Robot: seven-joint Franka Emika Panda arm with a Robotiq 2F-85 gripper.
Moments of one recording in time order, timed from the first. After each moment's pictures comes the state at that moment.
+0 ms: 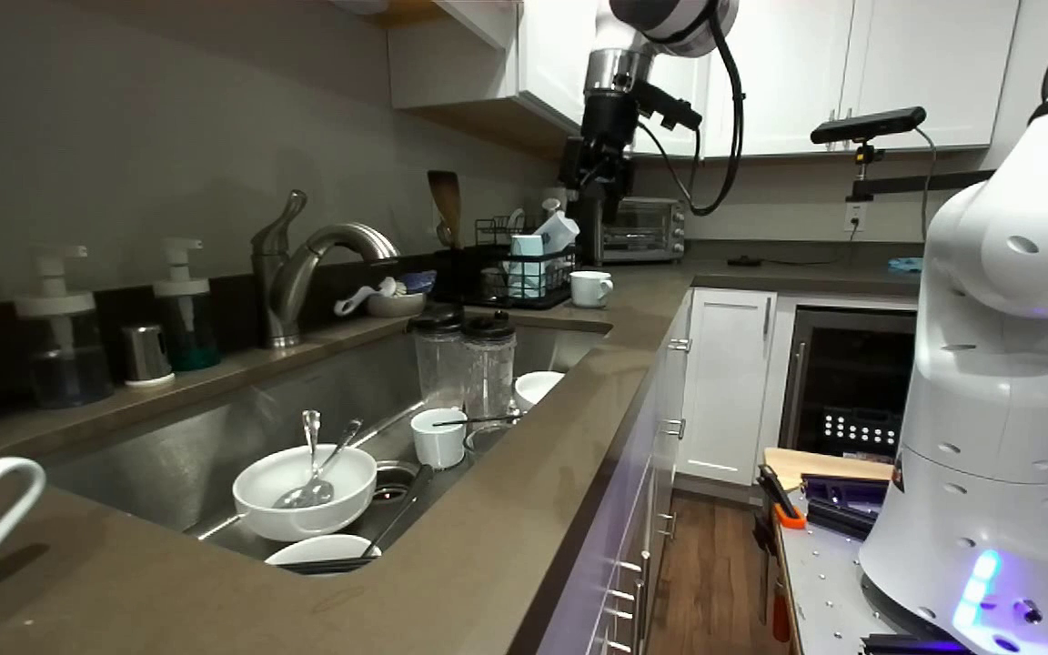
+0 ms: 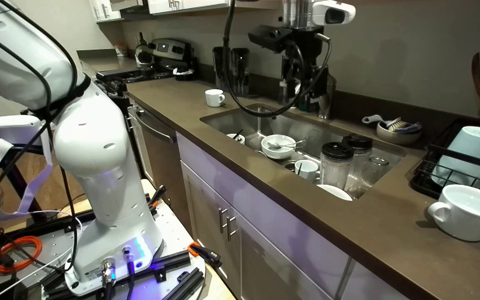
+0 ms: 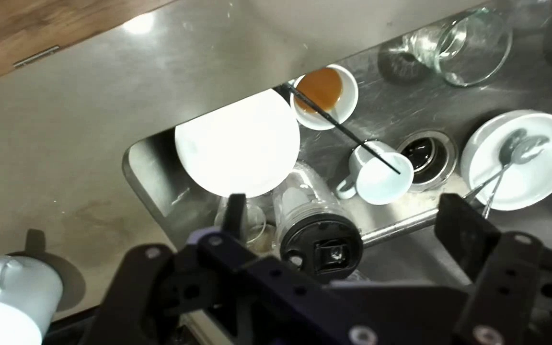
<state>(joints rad) -0.18 -0.46 -0.25 -2.36 -0.03 2.06 -0.01</state>
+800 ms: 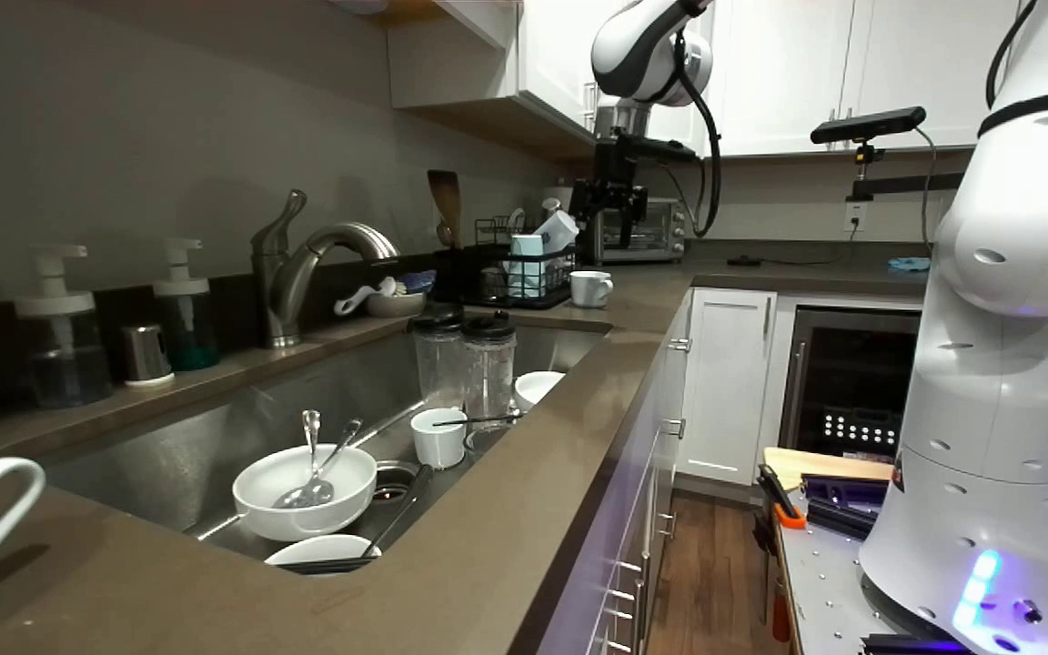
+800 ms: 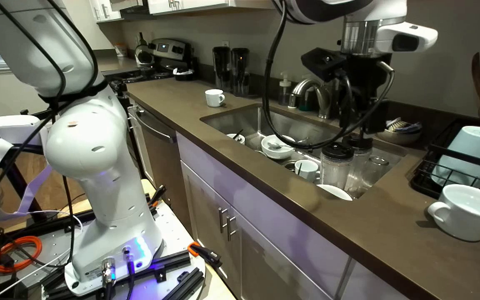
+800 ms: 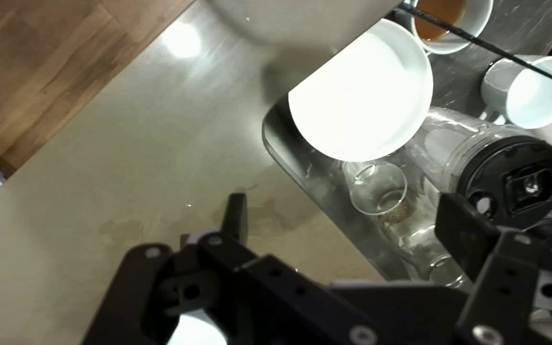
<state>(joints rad) -0.30 -0.18 -0.34 -2.20 -0.03 2.15 0.07</state>
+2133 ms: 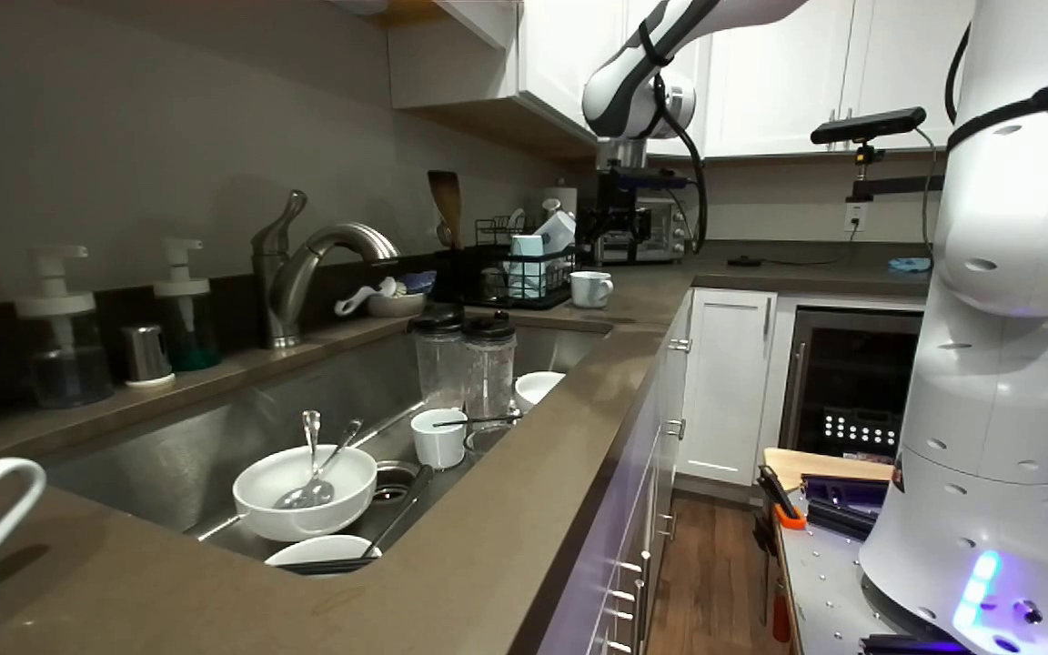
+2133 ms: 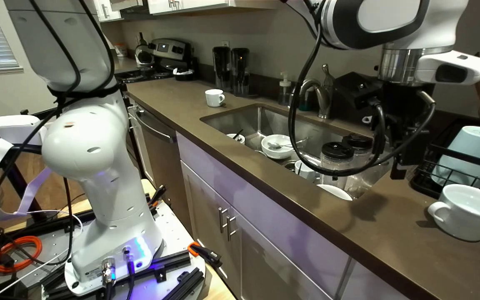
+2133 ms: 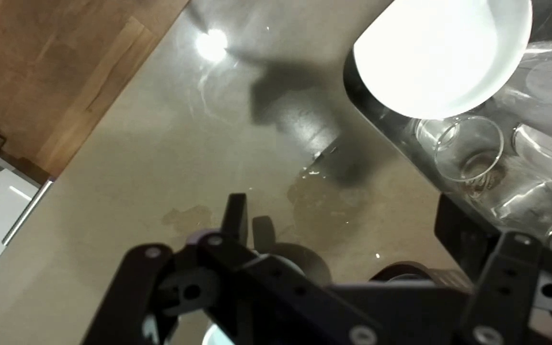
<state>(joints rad) -0.35 0.02 -0.39 -2.07 -0.01 2.20 0.11</state>
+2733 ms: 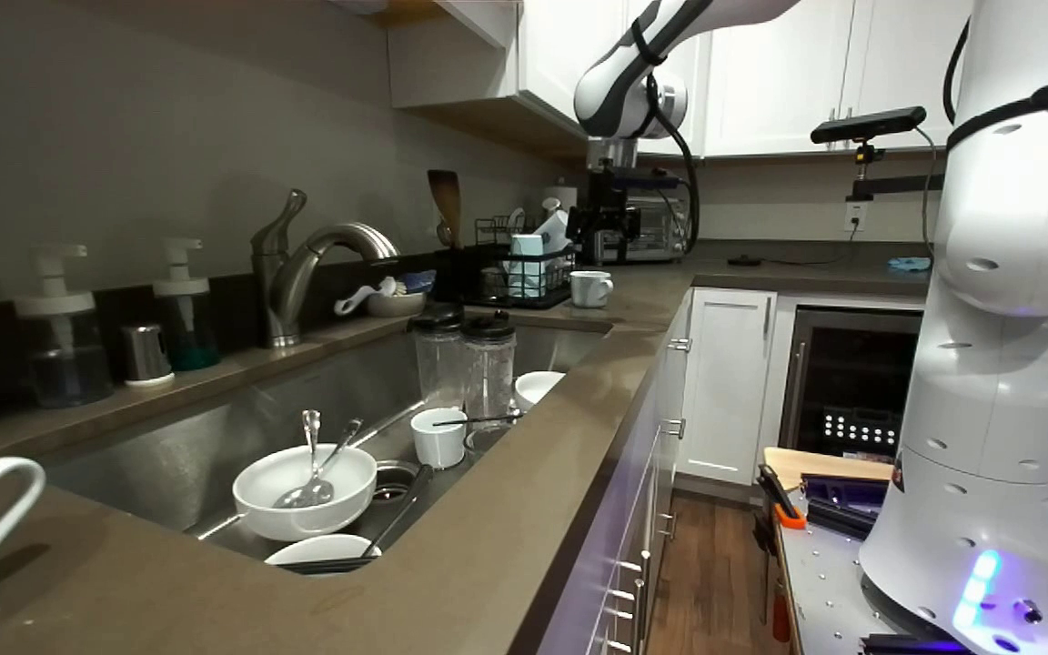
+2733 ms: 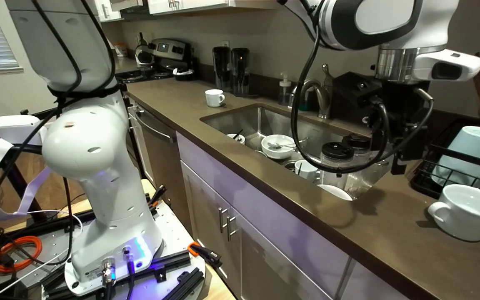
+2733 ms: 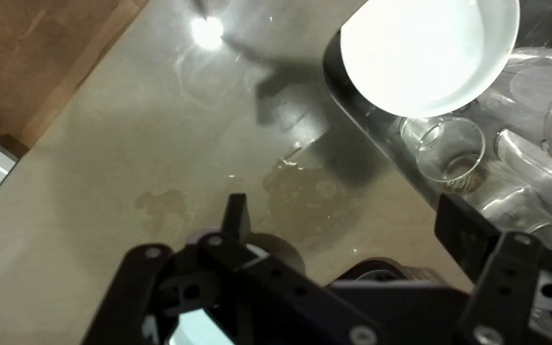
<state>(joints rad) -0.34 0.03 -0.37 -2.07 -0.01 2.22 0.07</state>
